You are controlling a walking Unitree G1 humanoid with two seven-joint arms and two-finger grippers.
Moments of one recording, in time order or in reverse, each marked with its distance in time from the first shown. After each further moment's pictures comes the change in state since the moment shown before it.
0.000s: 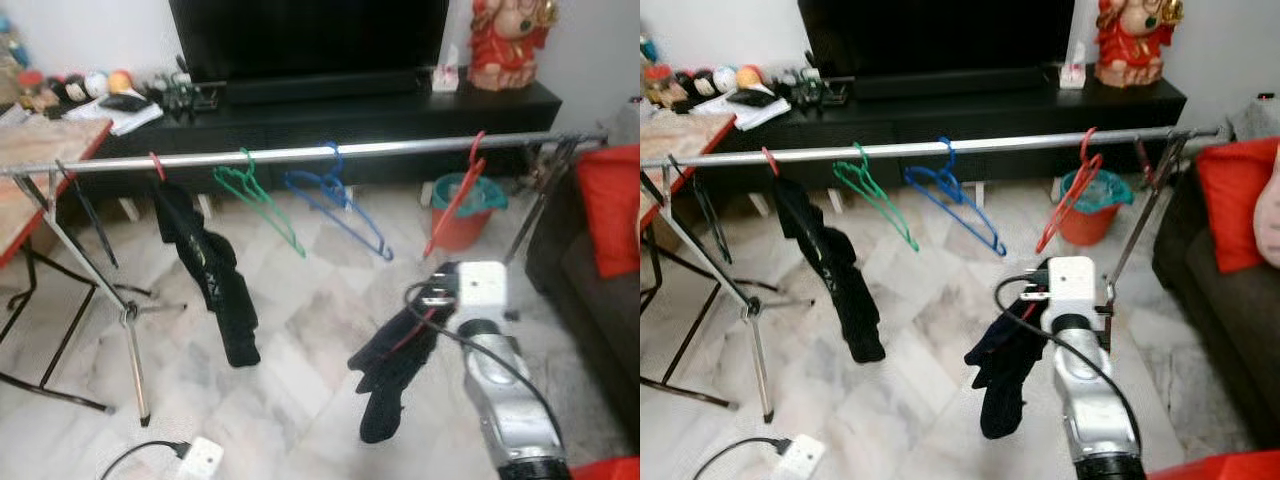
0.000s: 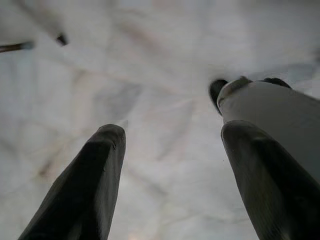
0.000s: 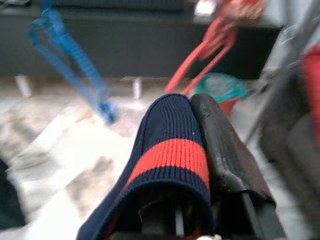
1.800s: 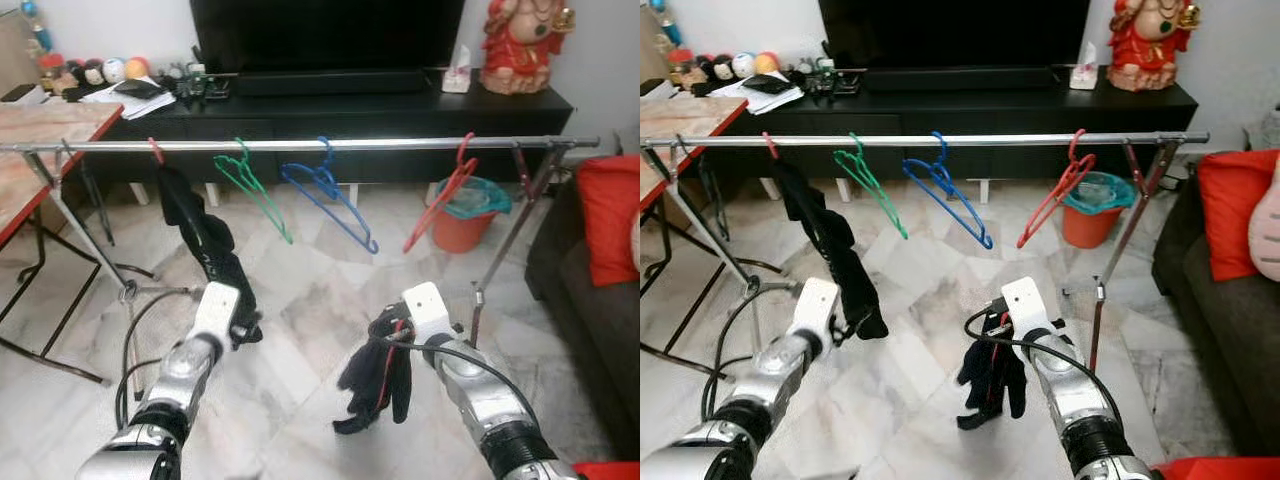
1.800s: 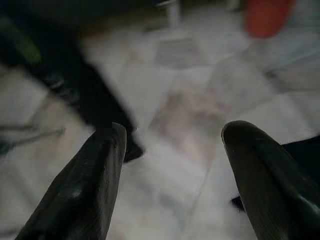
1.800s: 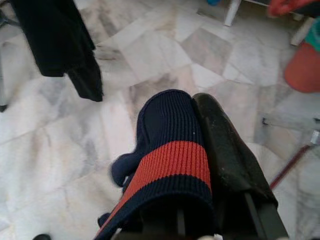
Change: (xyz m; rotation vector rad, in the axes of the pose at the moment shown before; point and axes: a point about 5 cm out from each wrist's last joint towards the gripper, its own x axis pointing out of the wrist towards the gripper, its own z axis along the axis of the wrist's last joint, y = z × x) left arm -0.049 0.050 0.192 -0.079 -0.801 -0.067; right arm 0.018 0.030 -0.051 -0.127 0.299 0.391
